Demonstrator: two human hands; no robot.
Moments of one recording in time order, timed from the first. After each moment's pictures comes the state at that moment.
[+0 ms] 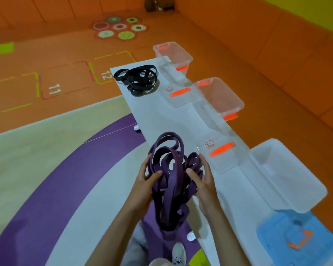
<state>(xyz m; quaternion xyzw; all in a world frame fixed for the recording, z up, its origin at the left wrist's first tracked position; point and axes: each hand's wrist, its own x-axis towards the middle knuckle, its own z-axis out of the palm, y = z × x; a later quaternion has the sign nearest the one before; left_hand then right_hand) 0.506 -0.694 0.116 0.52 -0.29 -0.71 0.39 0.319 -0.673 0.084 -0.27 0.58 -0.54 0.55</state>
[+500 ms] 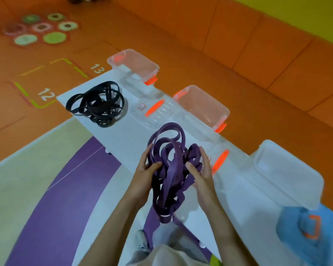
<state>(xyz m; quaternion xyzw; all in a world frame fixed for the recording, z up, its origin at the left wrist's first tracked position) 0.517 -0.956 0.101 0.44 -0.39 -0.77 0.26 0.356 -0.860 0.080 -0.18 0.63 -0.63 0.42</state>
